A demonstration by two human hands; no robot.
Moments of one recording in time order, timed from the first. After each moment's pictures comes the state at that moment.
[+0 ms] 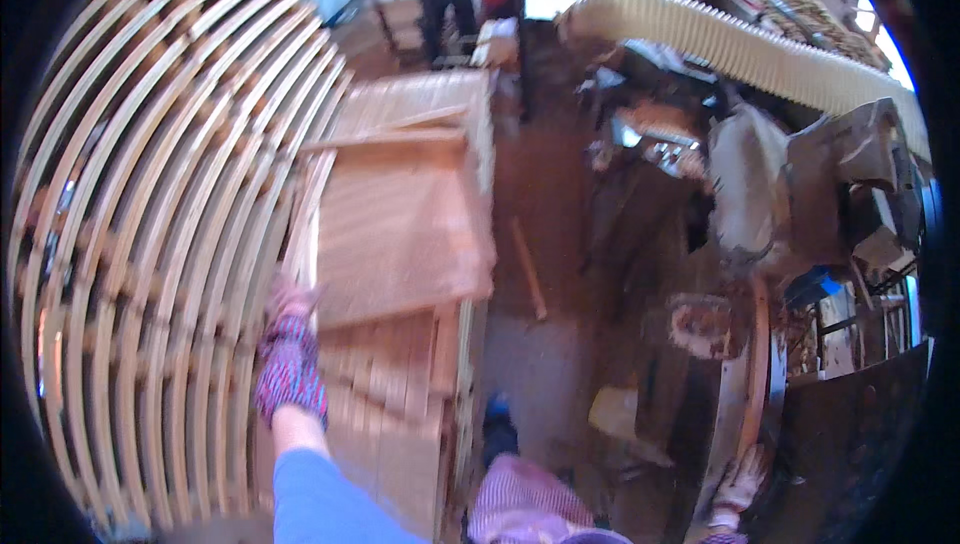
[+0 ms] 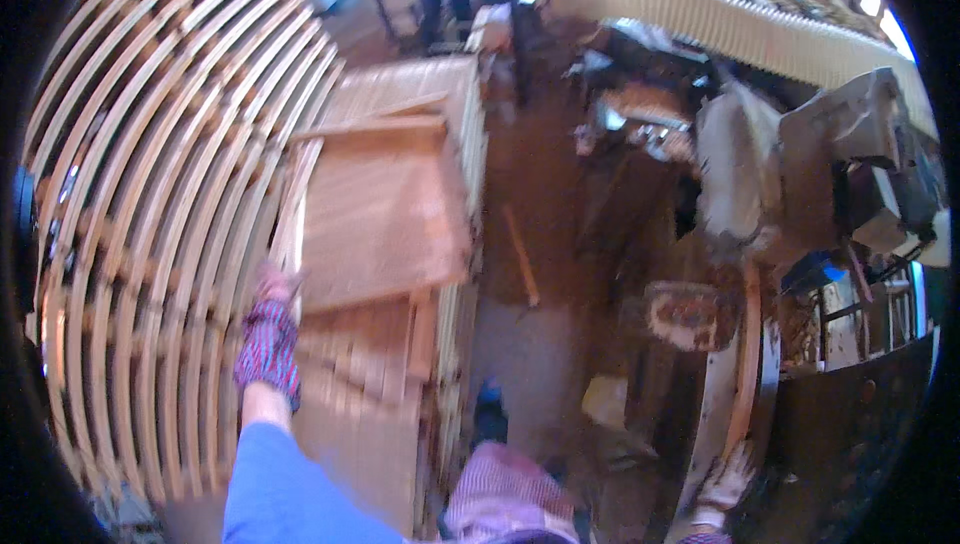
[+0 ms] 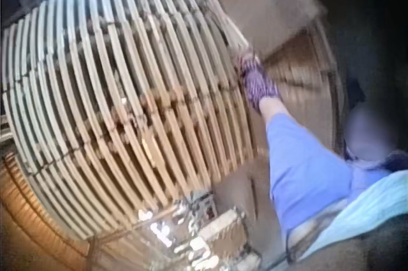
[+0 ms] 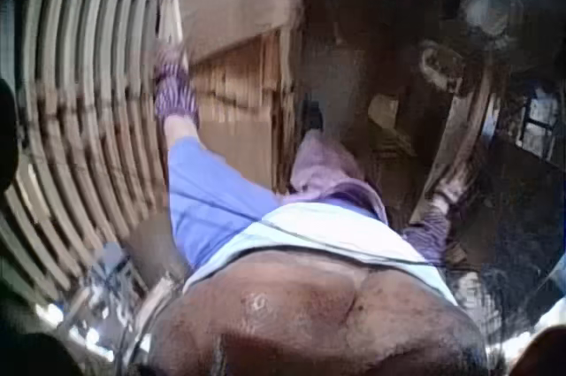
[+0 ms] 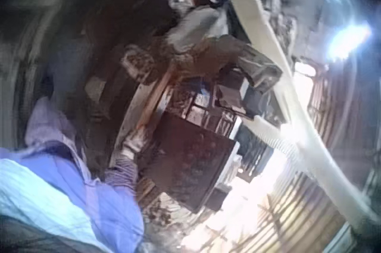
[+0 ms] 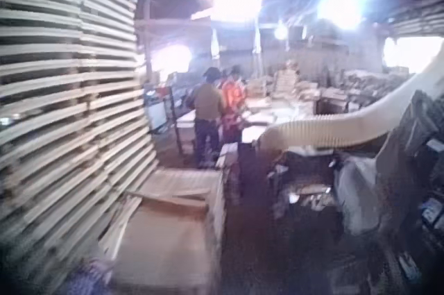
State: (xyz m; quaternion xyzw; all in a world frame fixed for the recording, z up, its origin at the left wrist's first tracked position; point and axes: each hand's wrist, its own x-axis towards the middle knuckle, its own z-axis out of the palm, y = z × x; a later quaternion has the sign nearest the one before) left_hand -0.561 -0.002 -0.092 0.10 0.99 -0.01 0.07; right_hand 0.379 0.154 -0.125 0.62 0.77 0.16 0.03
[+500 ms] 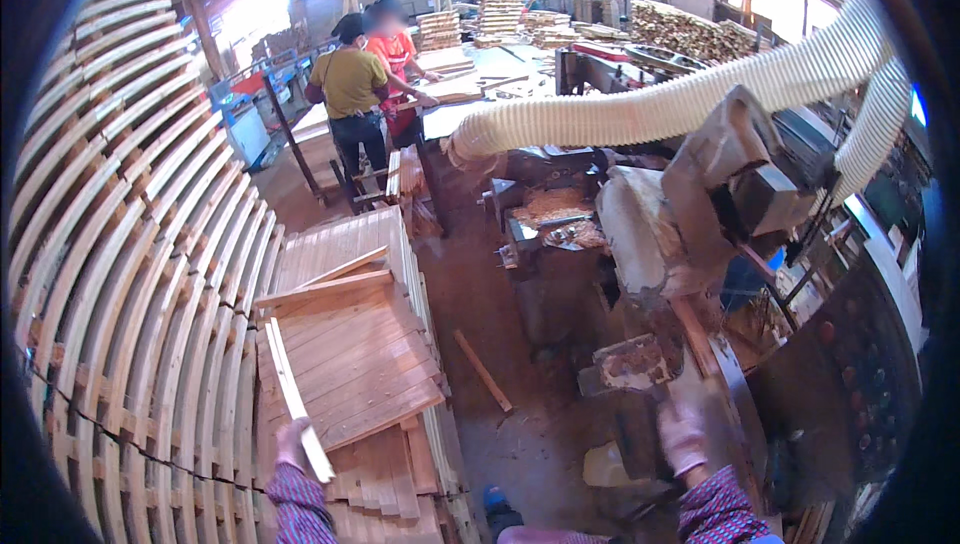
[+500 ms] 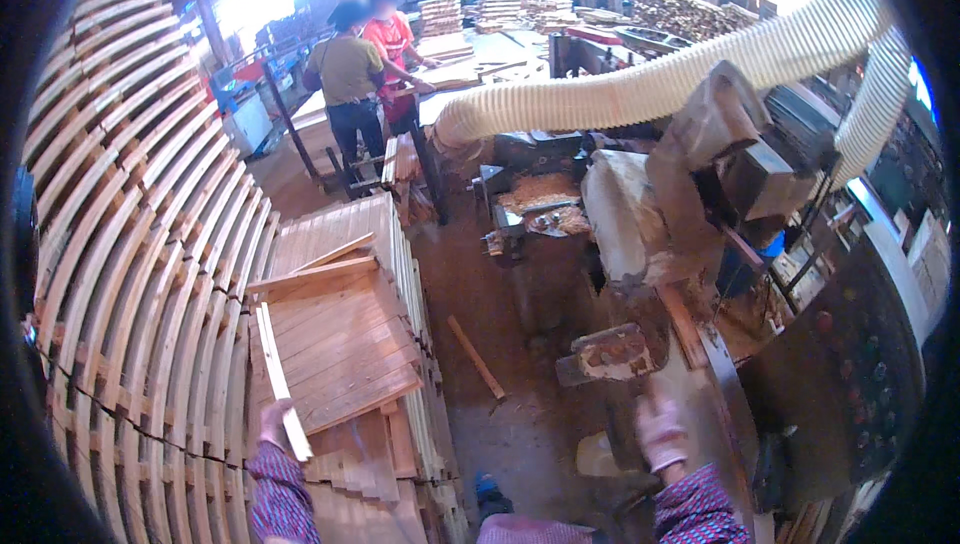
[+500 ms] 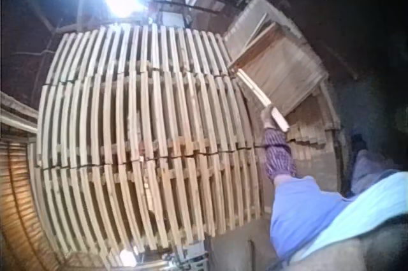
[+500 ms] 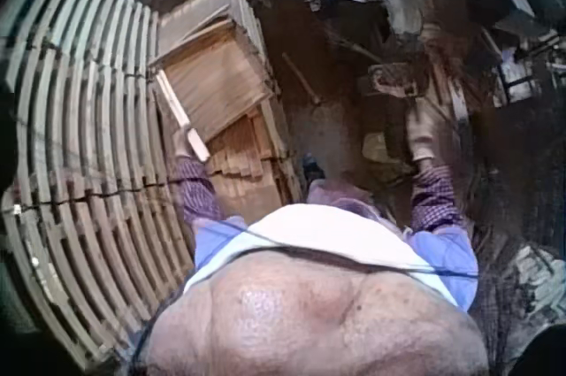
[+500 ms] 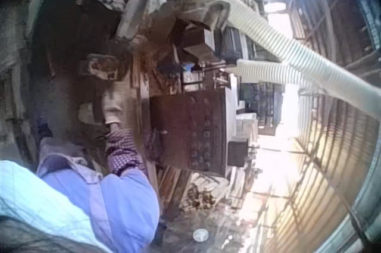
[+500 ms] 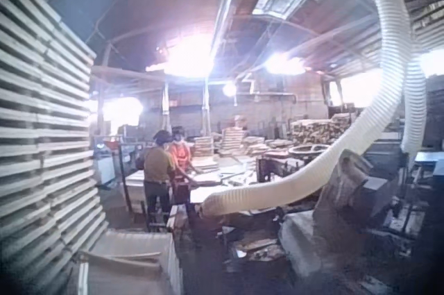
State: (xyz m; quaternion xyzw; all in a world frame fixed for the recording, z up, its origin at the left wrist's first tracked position) left_hand -0.509 0.003 -0.086 0.04 0.77 0.55 0.32; right_hand 0.194 0.239 -0.091 0.59 0.69 -0.26 -0.32
